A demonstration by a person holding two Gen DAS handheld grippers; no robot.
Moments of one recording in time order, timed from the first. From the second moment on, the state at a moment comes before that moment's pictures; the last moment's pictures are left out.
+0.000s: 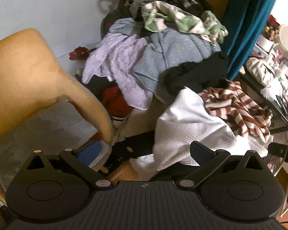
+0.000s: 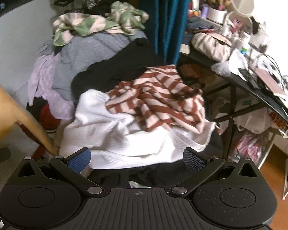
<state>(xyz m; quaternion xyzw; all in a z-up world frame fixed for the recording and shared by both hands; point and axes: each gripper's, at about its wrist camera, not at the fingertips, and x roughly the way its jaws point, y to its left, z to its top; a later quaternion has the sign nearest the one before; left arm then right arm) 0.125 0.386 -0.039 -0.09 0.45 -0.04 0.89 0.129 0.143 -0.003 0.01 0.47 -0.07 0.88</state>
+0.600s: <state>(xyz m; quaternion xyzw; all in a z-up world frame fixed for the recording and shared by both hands) 0.126 0.436 -0.034 -0.11 0.43 0.01 0.90 0.178 0.166 0.000 0.04 0.46 -0.07 0.88</state>
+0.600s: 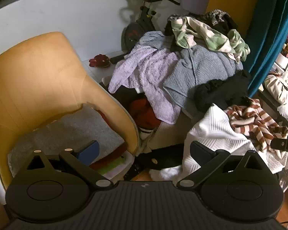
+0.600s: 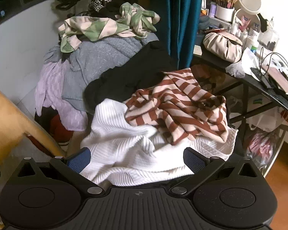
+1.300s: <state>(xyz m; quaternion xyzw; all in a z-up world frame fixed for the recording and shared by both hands) 0.246 0.361 -0.014 -0.10 0.41 -0.06 0.91 0.282 0.039 -0.023 0.11 0.46 -0.14 0.87</state>
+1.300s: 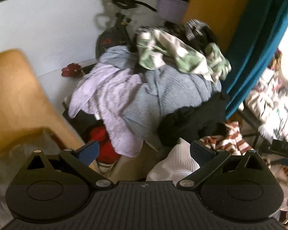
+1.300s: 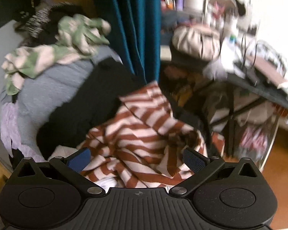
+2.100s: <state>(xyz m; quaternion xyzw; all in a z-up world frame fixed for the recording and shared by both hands) 0.378 0.301 -0.008 -0.04 0.40 -0.09 0.91 0.351 -0.032 -0.029 0.18 0.45 -0.18 0.86</state>
